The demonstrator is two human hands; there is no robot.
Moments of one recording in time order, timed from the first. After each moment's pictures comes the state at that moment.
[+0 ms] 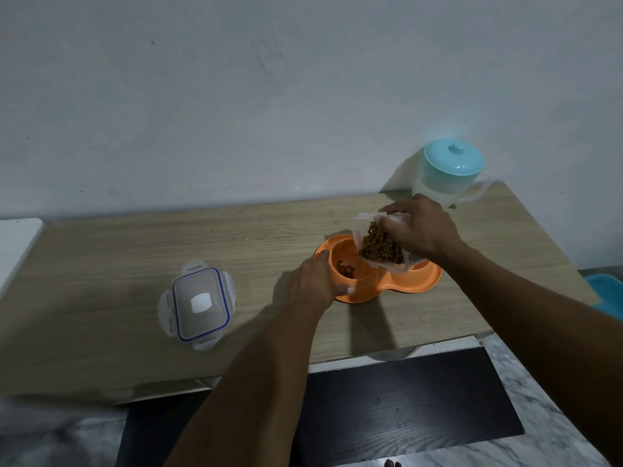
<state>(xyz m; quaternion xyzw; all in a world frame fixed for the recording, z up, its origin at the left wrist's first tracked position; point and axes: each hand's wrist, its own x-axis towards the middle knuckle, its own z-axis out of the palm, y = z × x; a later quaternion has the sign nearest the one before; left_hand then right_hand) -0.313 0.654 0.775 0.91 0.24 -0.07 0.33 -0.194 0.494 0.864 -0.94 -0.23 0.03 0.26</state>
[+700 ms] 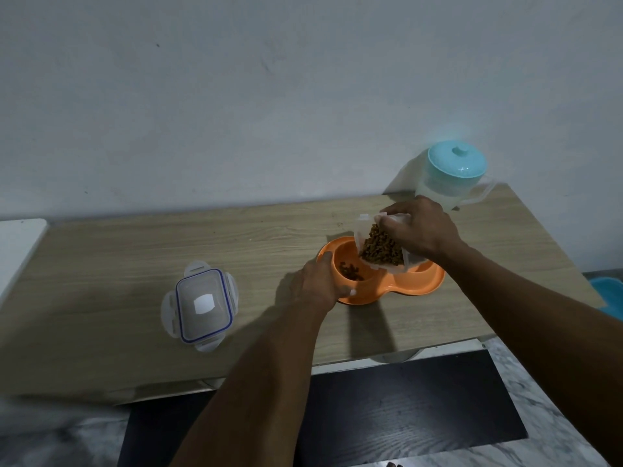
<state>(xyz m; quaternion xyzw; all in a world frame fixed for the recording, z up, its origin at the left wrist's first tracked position) -0.311 0.655 0.771 0.91 0.24 -0.07 0.33 -0.194 0.501 0.867 -0.94 -0.22 0.05 0.27</state>
